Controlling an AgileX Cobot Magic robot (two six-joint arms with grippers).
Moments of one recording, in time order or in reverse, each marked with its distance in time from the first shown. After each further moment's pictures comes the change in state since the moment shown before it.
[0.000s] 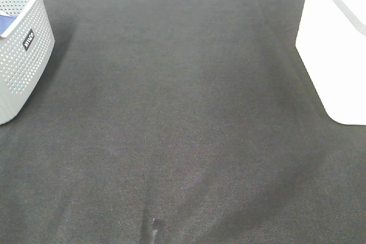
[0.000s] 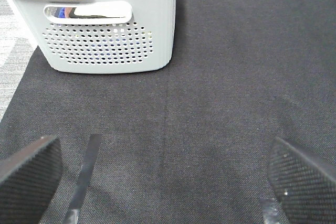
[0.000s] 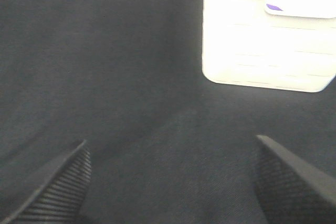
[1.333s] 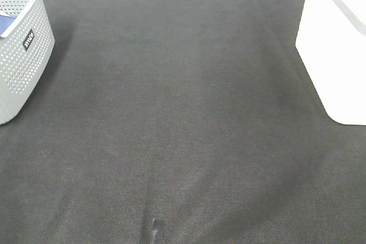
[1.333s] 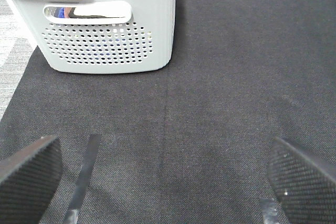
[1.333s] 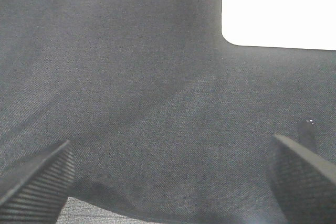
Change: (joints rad) left arm 0.000 0.000 0.000 0.000 0.000 0.000; right arm 0.045 -0.088 0.113 -0.003 0.046 0.078
